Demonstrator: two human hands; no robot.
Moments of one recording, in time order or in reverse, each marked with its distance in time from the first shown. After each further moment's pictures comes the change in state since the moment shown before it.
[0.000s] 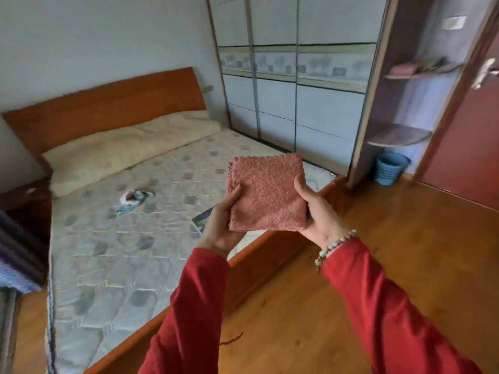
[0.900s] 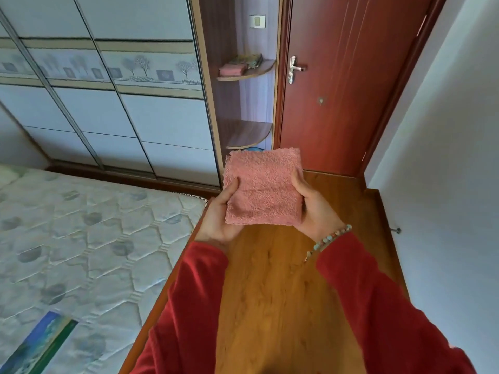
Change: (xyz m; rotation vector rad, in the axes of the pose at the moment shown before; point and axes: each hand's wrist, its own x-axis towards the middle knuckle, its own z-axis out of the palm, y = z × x) left_hand 0.428 -0.165 0.230 -0.051 -0.482 -0.476; right_hand 0.123 -0.279 -0.292 0.034 0.394 -0.409
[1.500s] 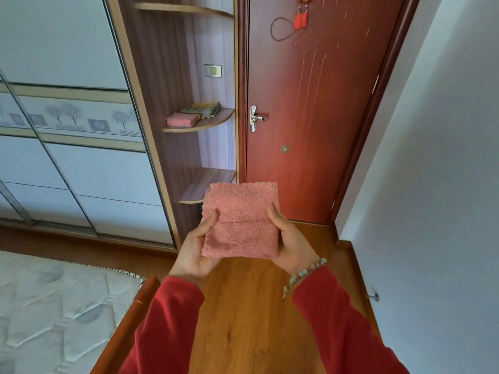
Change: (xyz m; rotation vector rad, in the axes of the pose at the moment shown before) left_hand 0.306 -0.008 0.065 0.095 0.001 -0.012; right_hand 0.210 -0.176 -0.151 0.063 0.047 -0.012
